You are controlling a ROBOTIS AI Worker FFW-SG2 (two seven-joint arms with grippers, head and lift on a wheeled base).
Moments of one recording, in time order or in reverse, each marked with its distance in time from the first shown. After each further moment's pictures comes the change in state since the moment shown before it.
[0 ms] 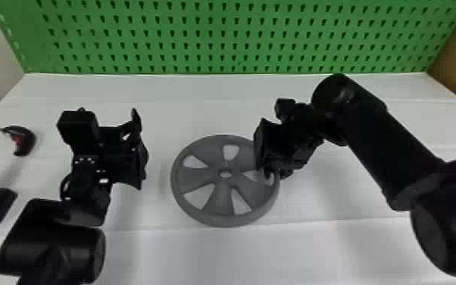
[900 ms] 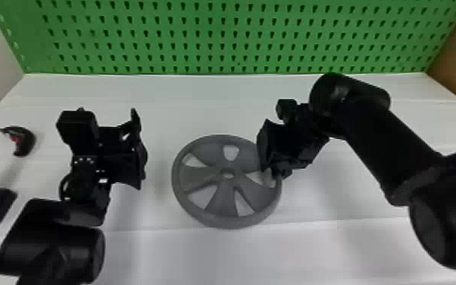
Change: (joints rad) left arm 0.000 0.000 0.003 0.000 -0.001 0.000 0.000; right arm -0.023 0.012 0.004 0.037 0.187 0.030 0.195
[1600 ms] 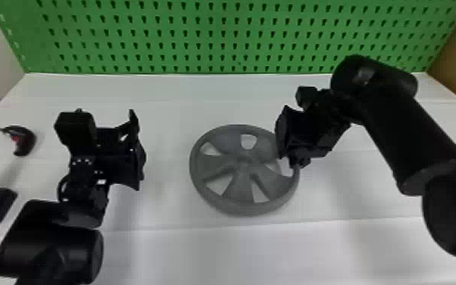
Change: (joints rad) left arm 0.005 0.001 0.006 0.000 0.001 -0.001 0.000; right arm -0.016 -0.031 -0.162 -0.073 0.140 0.090 -0.001
